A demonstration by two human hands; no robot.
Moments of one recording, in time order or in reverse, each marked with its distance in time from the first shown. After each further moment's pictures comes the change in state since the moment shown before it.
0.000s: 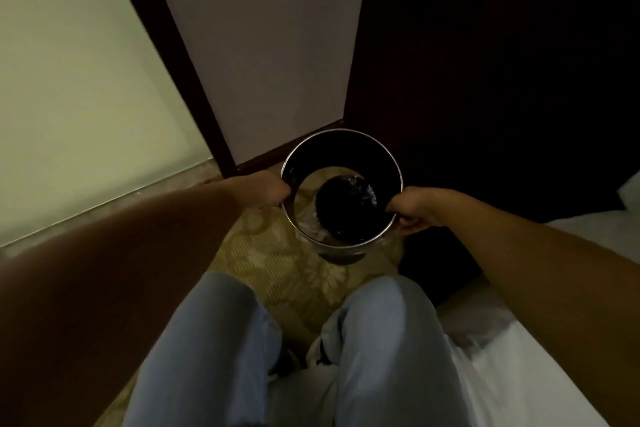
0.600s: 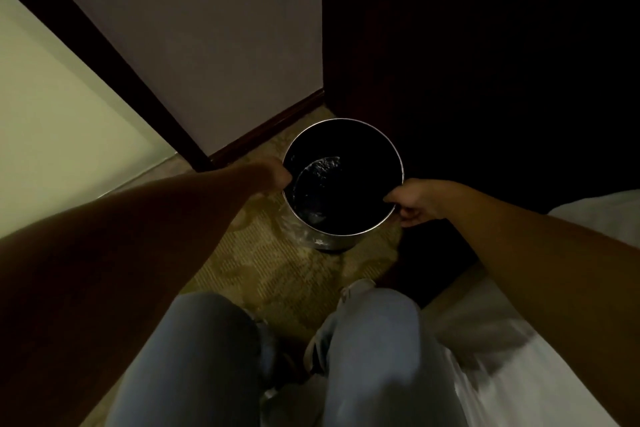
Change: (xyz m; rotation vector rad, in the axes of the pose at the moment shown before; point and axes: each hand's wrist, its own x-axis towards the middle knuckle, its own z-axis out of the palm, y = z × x) left_hand 0.118 0.047 0.046 0.122 -0.062 -0.013; right_hand 0.106 0.057 -0.028 0.193 -0.007 0.092
